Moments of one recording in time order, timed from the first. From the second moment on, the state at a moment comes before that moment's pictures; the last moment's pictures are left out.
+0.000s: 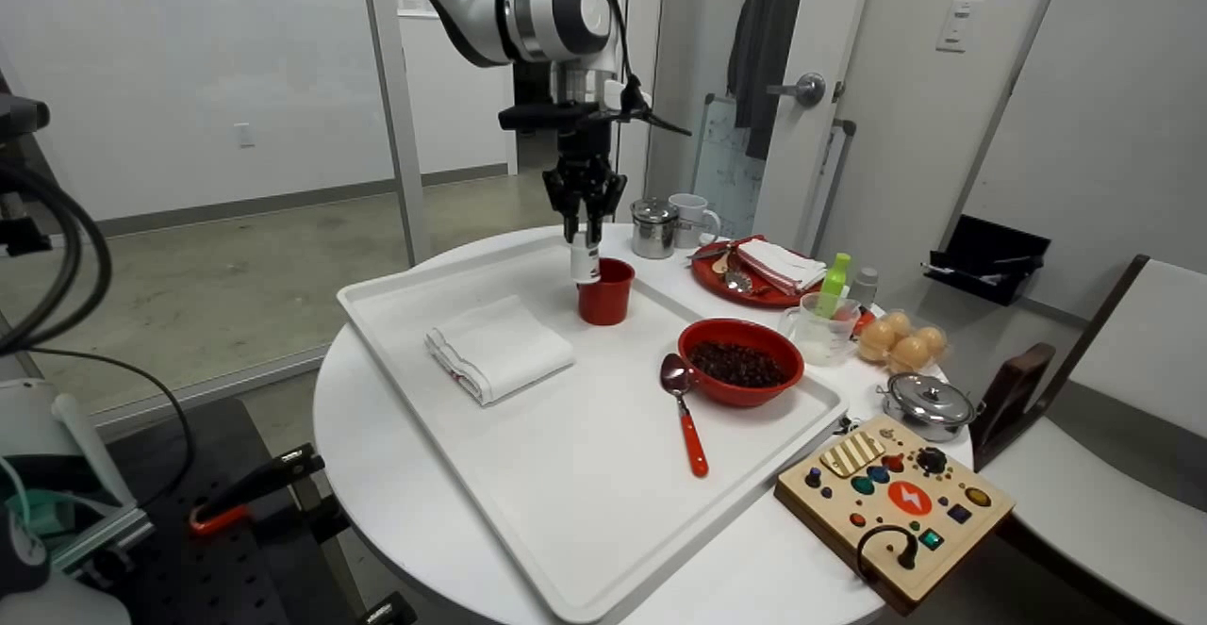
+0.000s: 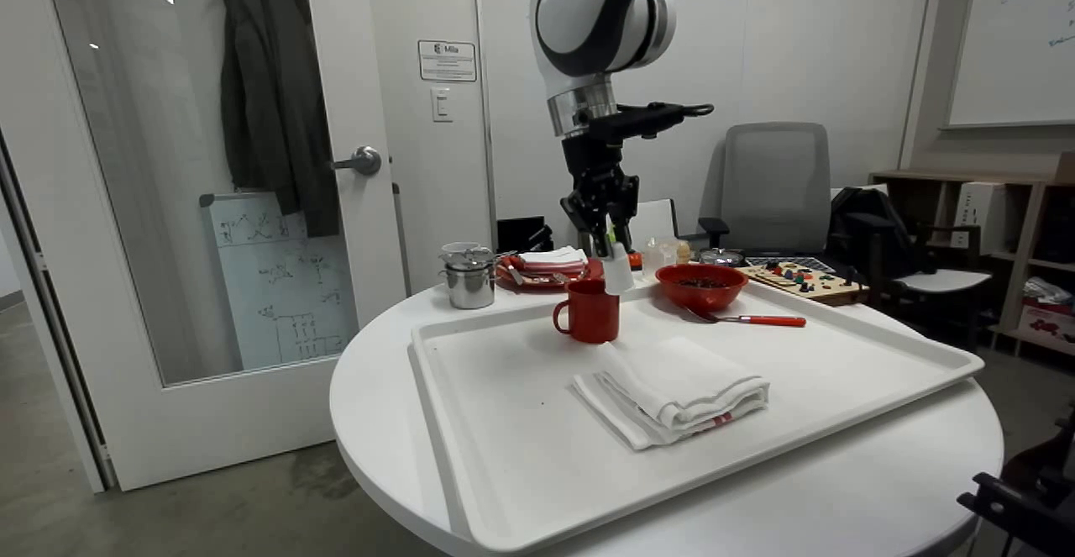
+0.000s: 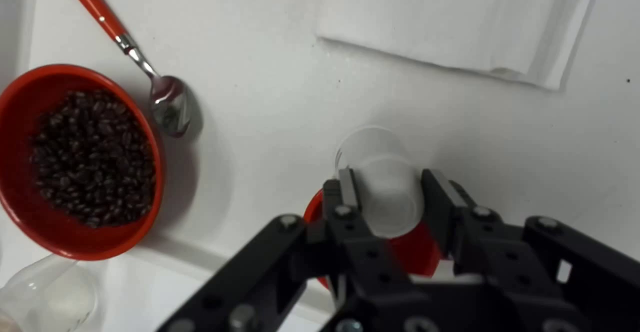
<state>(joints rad) 0.17 0.55 0.08 -1.68 -0.23 2.05 0.21</state>
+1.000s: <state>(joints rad) 0.20 0.45 0.08 -1.69 -0.24 2.09 0.21</state>
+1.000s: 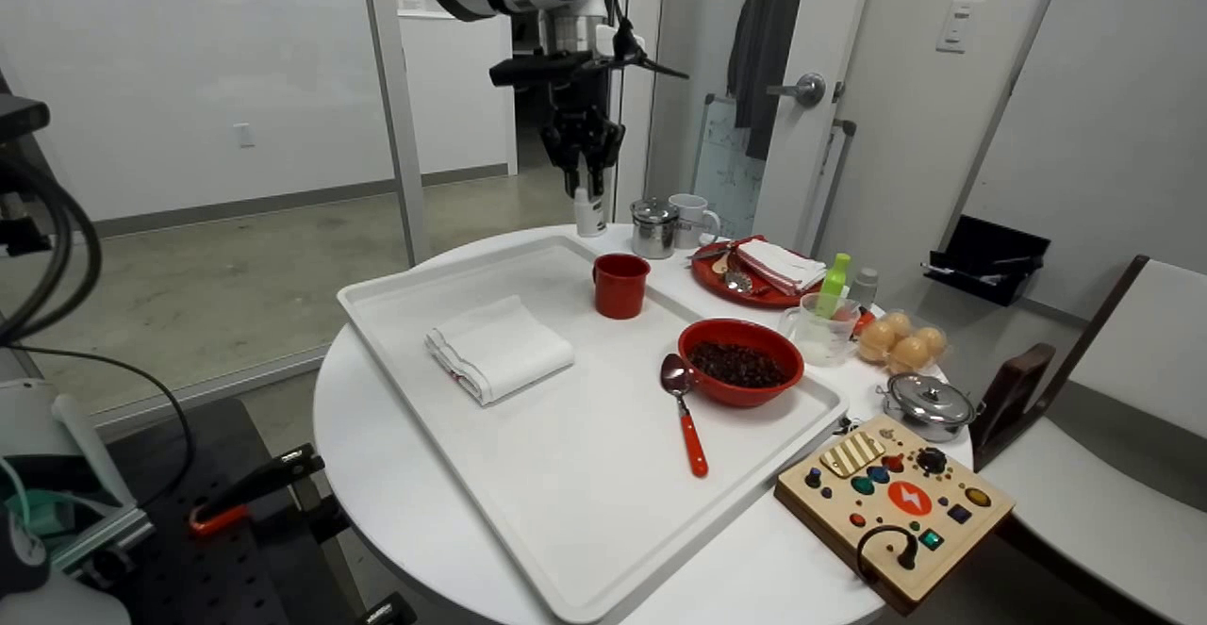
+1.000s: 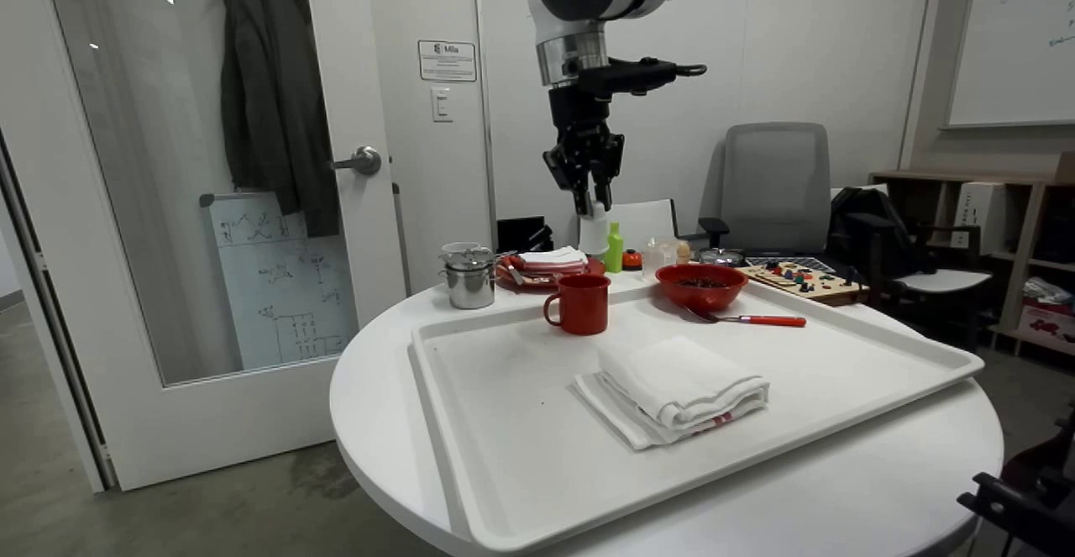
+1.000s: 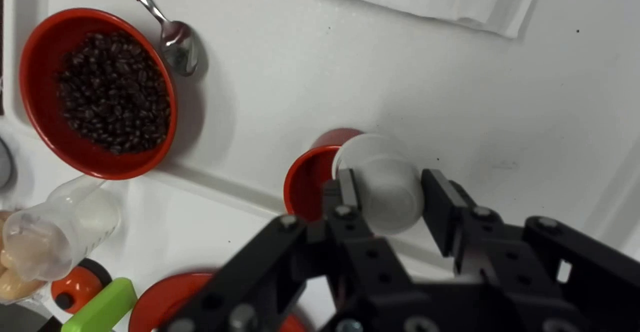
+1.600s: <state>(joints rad) 0.20 0.47 0.07 -1.67 -0.24 2.11 0.22</state>
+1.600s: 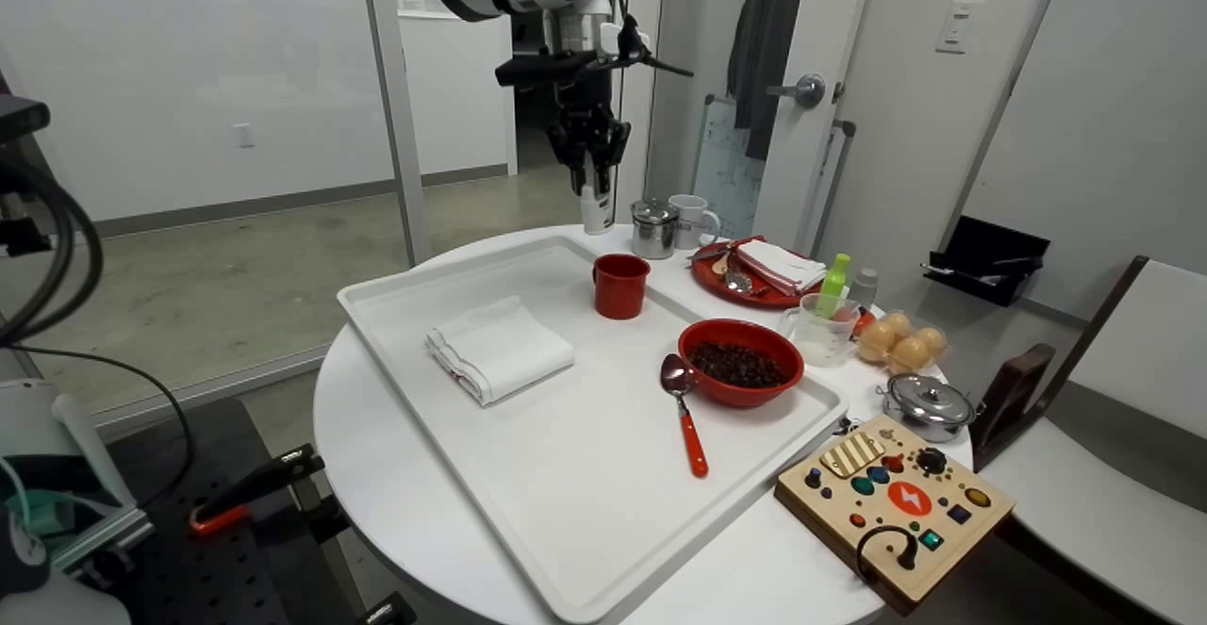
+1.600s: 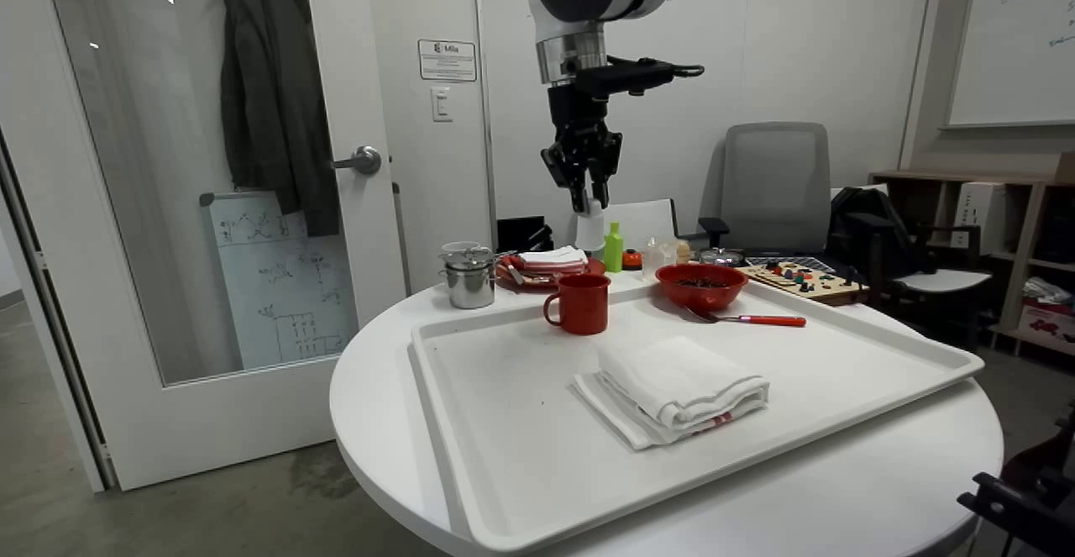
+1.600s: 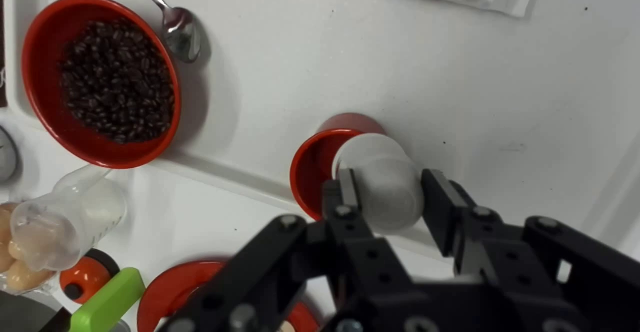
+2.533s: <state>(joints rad) 0.21 0.71 0.02 -1.42 -0.24 2.06 0.21</state>
